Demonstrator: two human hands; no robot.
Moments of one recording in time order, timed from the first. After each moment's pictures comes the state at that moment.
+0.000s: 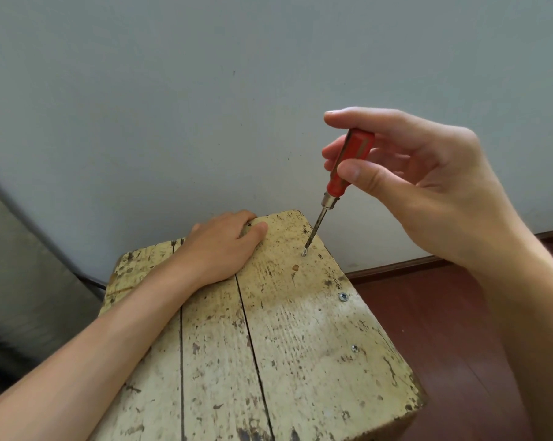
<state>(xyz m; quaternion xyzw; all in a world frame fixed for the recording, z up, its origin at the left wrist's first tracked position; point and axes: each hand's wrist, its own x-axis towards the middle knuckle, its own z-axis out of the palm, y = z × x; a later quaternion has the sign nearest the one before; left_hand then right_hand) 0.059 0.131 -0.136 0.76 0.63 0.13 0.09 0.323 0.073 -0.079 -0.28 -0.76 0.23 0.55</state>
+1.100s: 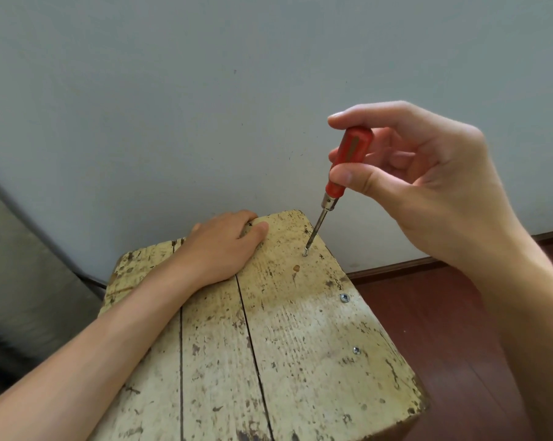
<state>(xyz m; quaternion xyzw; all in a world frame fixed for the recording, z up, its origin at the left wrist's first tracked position) 0.058 0.132 -0.137 0.76 0.63 0.13 0.09 0.317 0.073 -0.079 -0.29 -0.74 0.20 0.57</state>
